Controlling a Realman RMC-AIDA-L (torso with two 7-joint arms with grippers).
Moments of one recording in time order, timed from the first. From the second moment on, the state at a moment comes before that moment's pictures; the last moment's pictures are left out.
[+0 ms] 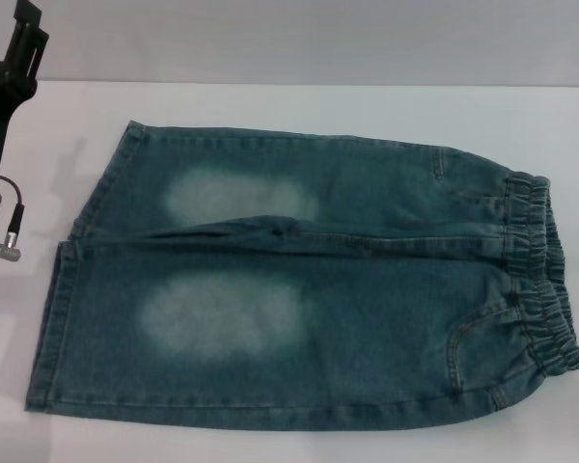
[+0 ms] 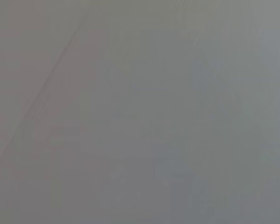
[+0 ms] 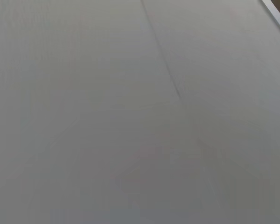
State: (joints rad) left arm -0.43 -2.07 -0.96 -0.31 2.28 1.34 -0.41; right arm 0.37 2.08 0.27 0.10 -1.12 -1.72 0.24
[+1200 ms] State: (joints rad) left arm -0.46 -1.98 -0.92 -0.20 2.46 1.32 -0.71; right arm 0.28 2.08 0.24 0.15 -1.13 -1.68 0.42
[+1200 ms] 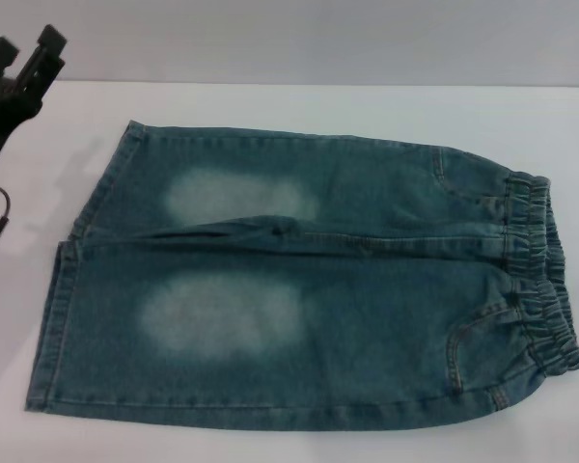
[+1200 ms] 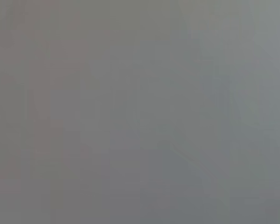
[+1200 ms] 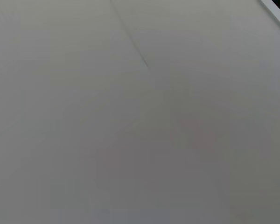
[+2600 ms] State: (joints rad) left arm -0.71 -1.79 0.03 0.46 2.82 1.90 -2.15; right arm 0.31 2.07 0.23 0.01 -1.18 -1.46 0.50
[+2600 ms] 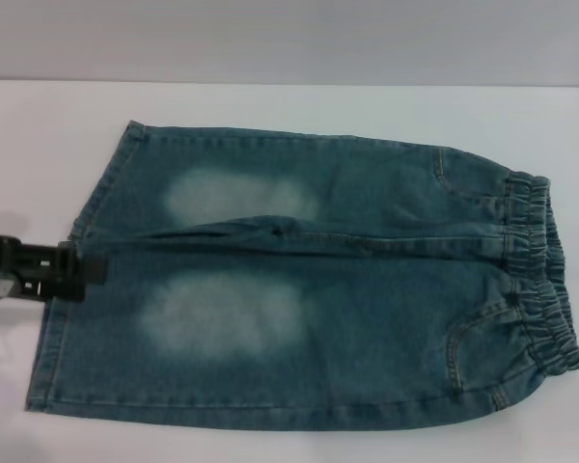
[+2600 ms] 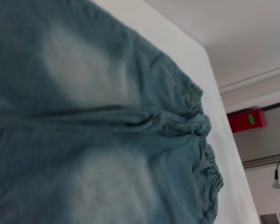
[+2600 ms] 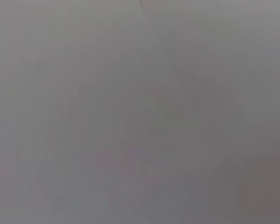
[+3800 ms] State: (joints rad) left arm -0.60 -1.86 0.27 0.61 2.82 1.83 -2.27; right arm 0.31 2.07 0.23 0.01 -1.18 -1.41 0.50
